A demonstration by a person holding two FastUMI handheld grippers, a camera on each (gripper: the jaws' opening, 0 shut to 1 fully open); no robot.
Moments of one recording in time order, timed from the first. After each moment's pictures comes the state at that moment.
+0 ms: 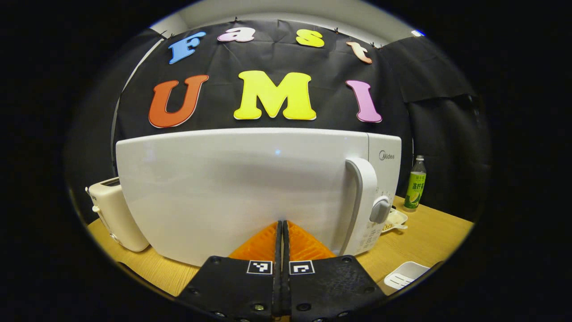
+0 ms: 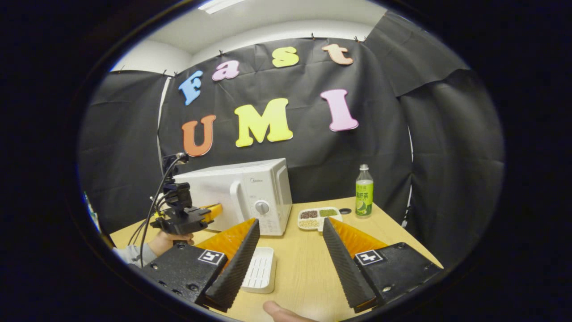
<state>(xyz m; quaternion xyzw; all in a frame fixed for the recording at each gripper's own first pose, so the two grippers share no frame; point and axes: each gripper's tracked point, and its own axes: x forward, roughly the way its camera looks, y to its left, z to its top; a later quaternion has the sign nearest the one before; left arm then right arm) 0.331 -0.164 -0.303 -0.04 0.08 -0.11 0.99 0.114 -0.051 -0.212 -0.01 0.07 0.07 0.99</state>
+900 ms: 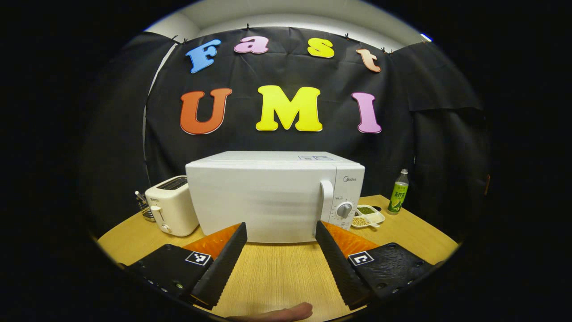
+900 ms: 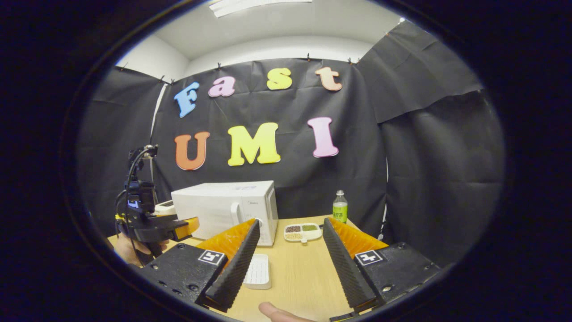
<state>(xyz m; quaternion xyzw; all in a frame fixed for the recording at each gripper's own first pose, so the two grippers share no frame) 0.175 -0.133 -0.213 -0.05 0.12 -0.05 0.99 0.022 -0.055 -0.124 -0.02 0.02 0.01 1.00</state>
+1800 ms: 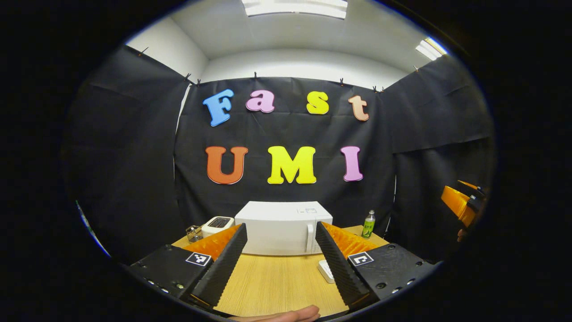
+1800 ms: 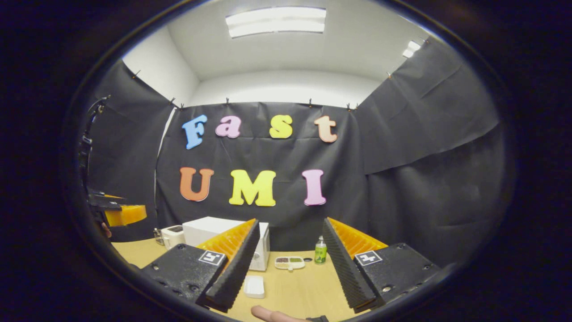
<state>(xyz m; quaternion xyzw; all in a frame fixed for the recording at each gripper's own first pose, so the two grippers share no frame) -0.032 -0.081 -0.030 -0.06 0.01 -0.03 1.00 -0.104 -0.041 0.009 -0.07 -0.09 0.00 0.99</state>
